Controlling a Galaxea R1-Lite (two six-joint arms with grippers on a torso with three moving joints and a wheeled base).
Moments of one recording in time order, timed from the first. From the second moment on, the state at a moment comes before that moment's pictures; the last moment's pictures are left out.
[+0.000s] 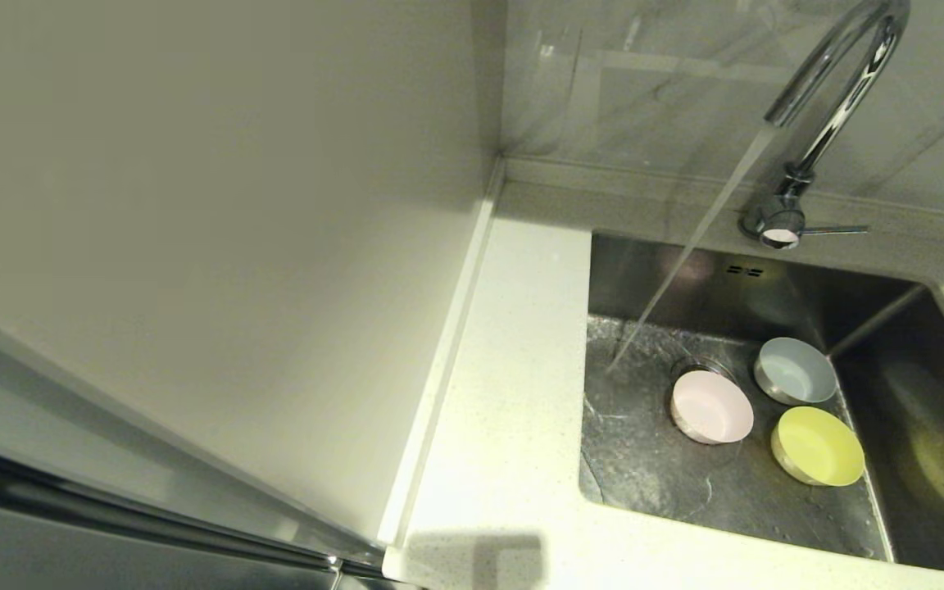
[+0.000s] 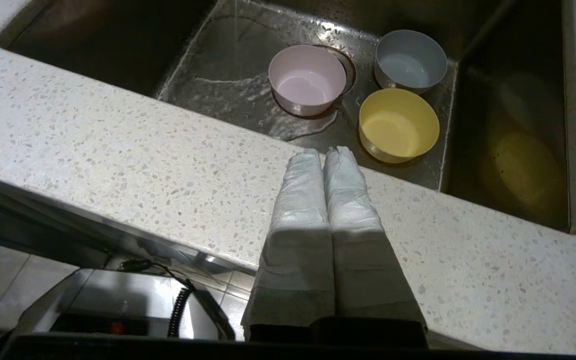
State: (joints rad) left arm 0.00 0.00 0.00 -0.01 0.00 -0.01; right arm 0.01 0.00 -0.04 0.10 0.01 -0.07
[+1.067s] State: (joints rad) left arm 0.00 0.00 0.00 -0.01 0.00 -0.01; right arm 0.01 0.00 0.00 0.00 0.03 -0.05
